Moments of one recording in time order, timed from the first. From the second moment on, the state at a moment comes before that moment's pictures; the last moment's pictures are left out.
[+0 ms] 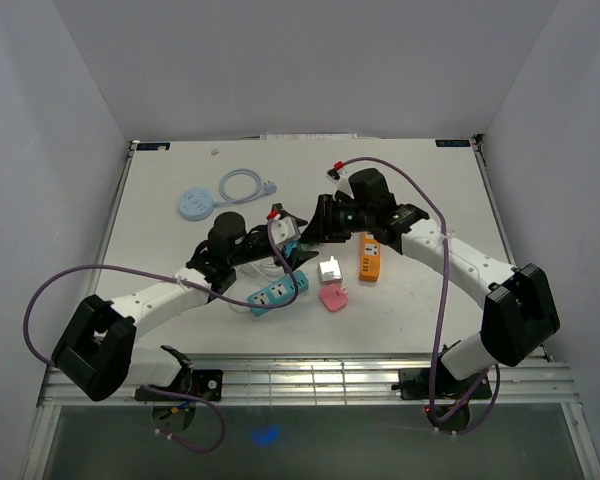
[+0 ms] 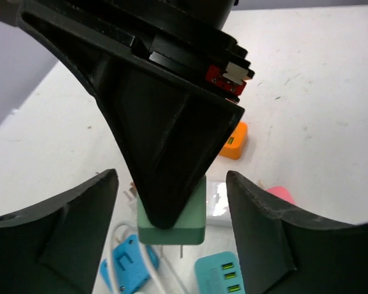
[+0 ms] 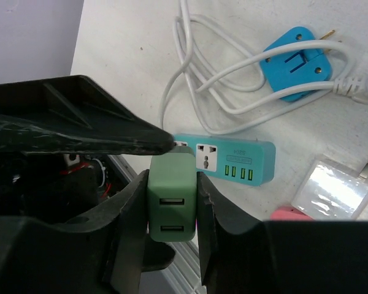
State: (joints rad) left arm -0.63 1.30 0.68 0.53 0.61 0.31; right arm 0.64 1.48 1.15 -0.26 -0.49 0.59
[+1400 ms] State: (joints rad) left arm 0.12 2.02 1.61 -0.18 0.02 -0.55; right arm 0.54 1.70 1.45 -0.36 -0.43 0.41
